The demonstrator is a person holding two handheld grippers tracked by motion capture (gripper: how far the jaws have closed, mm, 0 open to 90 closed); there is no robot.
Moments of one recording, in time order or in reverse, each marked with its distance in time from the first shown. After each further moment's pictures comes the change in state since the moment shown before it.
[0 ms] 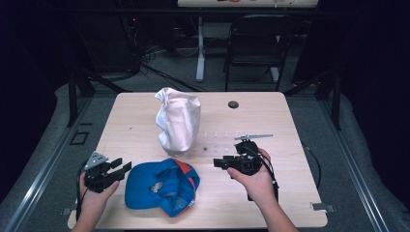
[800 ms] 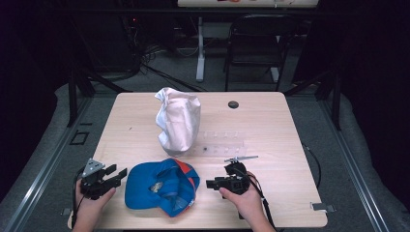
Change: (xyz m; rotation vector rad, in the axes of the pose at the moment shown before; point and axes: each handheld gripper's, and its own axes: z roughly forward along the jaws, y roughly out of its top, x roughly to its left) left arm 0.008 -0.023 -0.007 0.039 0.061 -0.007; right arm -0.009 -0.056 0.054 0.106 0.052 0.038
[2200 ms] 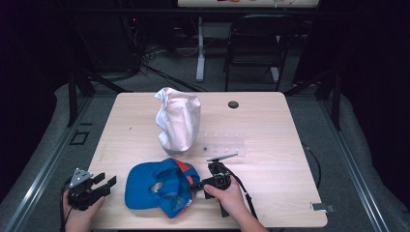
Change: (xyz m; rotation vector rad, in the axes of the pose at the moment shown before) left arm 0.011 -0.021 -0.024 0.012 0.055 -0.035; right arm 0.007 0.011 0.052 0.179 0.314 0.148
